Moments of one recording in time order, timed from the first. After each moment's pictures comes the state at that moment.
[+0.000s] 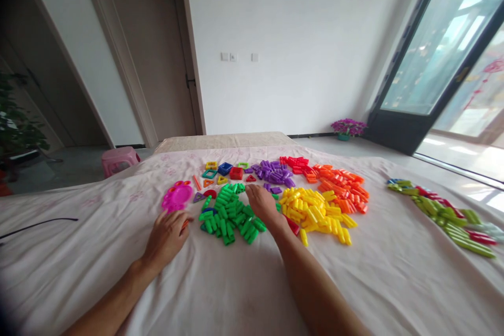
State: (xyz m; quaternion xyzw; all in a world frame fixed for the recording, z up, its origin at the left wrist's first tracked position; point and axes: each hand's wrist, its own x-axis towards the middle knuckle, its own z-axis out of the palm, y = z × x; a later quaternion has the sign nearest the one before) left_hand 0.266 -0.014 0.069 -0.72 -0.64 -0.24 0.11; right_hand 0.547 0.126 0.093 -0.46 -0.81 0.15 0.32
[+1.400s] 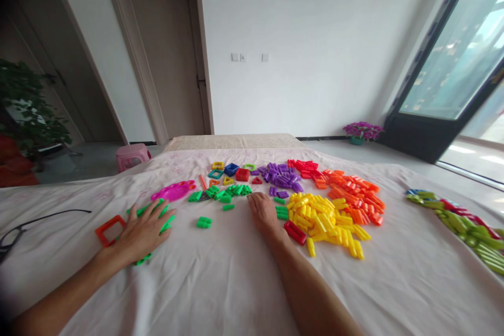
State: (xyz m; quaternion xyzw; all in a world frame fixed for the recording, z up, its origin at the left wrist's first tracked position) left_hand 0.198 -0.030 0.080 -0.69 -0.71 -0.01 0.15; right_hand 0.540 0.125 0.067 -0.41 -0.83 0.13 0.37
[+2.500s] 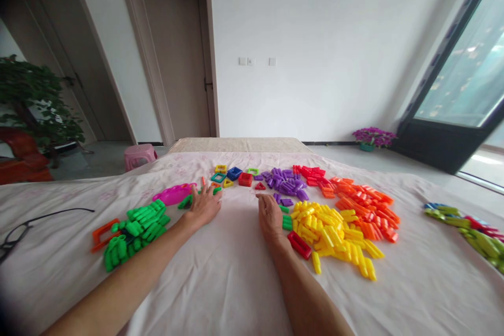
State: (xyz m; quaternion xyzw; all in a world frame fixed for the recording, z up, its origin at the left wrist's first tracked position) left_hand 0.310 0.095 0.090 -0.69 -0.71 -0.10 0.12; right_hand 0.542 0.144 0.055 -0.44 -0.71 0.19 0.51
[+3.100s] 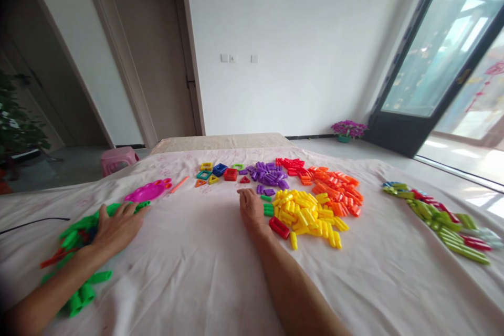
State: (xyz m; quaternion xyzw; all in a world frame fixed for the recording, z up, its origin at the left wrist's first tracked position) left_hand 0.170 -0.015 0.077 -0.61 -0.76 0.05 0.21; right_hand 0.541 0.127 0.061 -0.44 -0.74 0.17 0.48
